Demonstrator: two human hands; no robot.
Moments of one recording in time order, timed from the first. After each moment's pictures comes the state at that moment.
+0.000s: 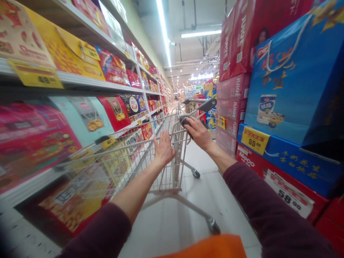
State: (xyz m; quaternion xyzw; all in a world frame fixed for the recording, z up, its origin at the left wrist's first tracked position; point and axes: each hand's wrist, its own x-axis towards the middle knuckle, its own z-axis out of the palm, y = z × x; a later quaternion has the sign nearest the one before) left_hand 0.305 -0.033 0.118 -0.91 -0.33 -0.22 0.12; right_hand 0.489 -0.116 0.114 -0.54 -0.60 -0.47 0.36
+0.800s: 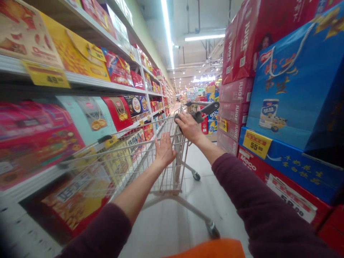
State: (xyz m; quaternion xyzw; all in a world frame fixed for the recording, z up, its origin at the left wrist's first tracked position) left_hand 0.301 -0.032 0.116 -0.91 -0.33 -0.23 0.13; right_hand 0.468 -0.077 0.157 -0.56 -0.62 -0.45 0.31
